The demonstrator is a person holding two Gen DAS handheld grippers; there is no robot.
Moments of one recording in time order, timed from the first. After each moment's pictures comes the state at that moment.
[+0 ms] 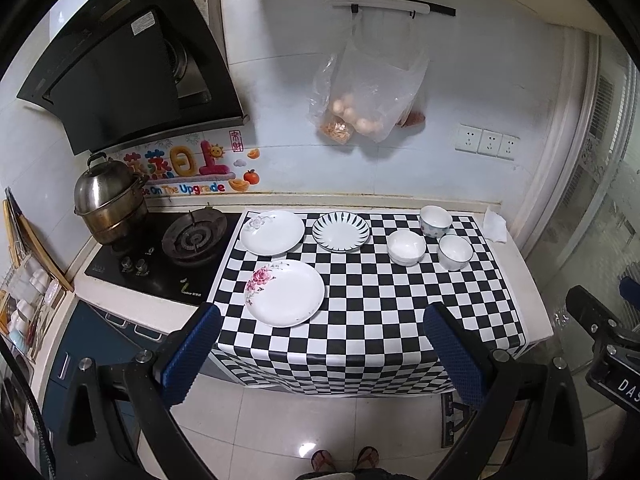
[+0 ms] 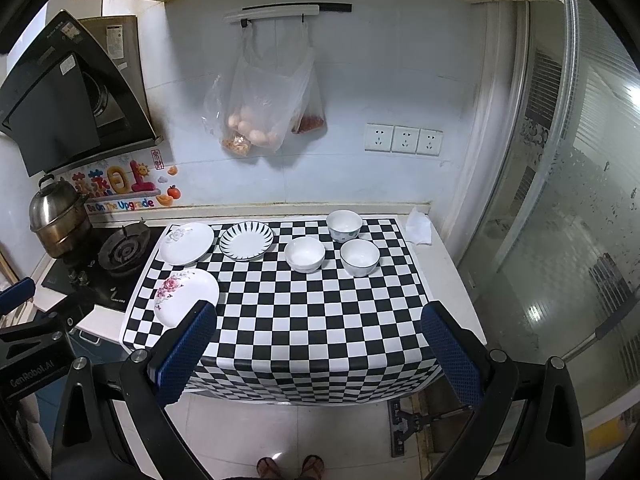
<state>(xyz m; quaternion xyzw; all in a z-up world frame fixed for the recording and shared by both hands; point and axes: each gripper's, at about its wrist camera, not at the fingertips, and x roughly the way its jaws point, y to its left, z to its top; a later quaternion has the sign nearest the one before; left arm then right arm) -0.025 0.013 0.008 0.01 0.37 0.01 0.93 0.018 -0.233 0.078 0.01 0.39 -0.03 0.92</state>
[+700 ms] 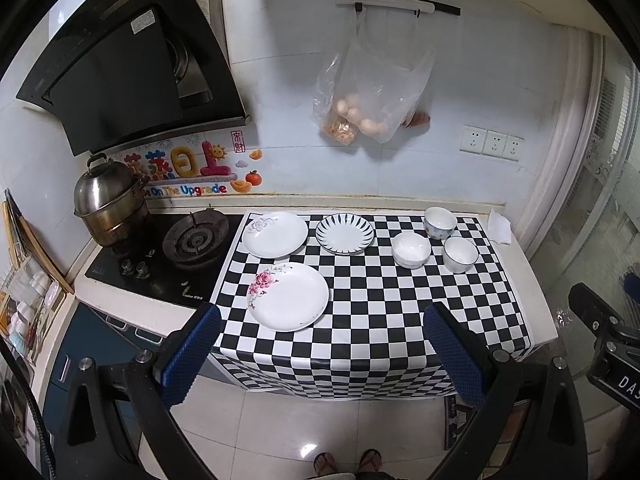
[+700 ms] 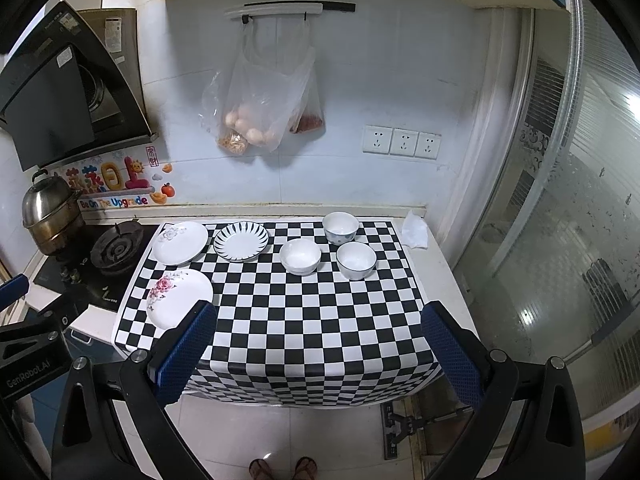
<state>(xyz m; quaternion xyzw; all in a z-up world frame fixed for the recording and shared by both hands) -0.016 0.022 0.002 0.01 0.37 0.01 0.93 0.026 -0.219 0.076 0.00 0.39 -0.05 0.92</state>
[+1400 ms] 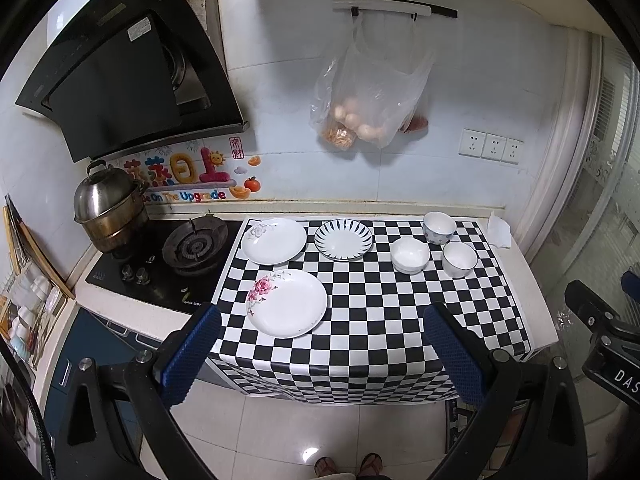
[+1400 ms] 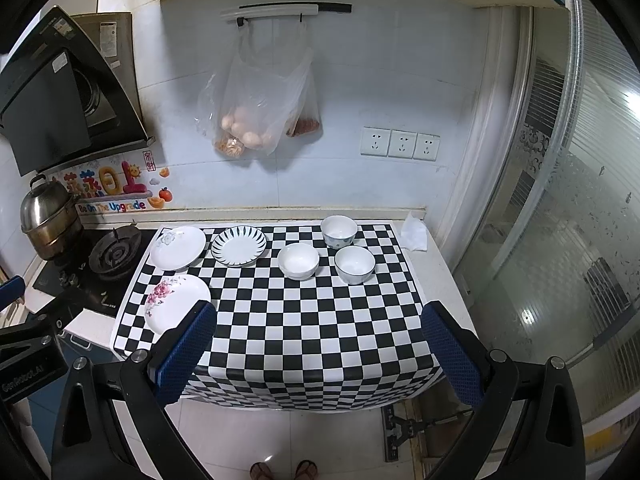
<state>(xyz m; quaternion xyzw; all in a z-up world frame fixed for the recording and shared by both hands) -0.010 0.022 0.006 0.02 0.36 0.01 0.93 0.038 -0.220 0.074 0.00 0.39 -0.05 0.92</state>
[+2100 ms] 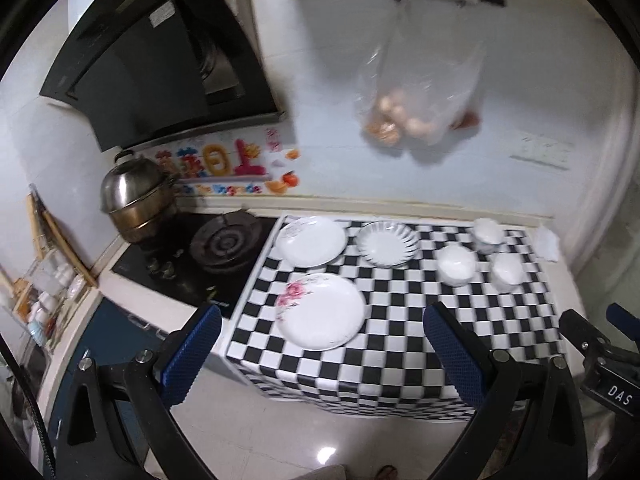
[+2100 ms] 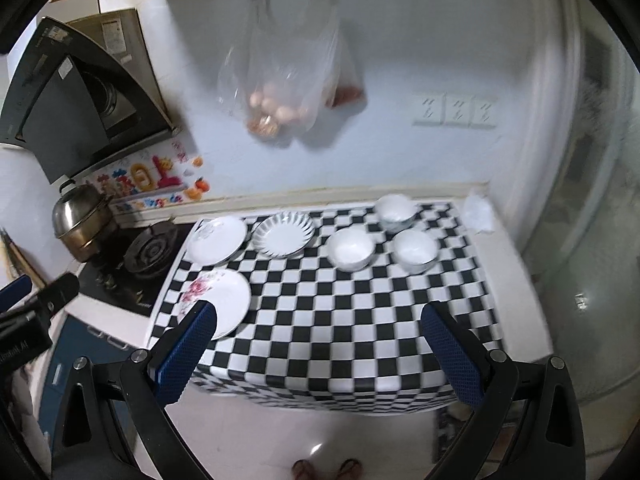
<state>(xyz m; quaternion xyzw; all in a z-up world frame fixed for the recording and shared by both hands) 0.045 0.040 -0.029 0.02 0.37 0.10 0.92 0.121 -0.239 -0.008 0.07 0.42 0.05 0.90</state>
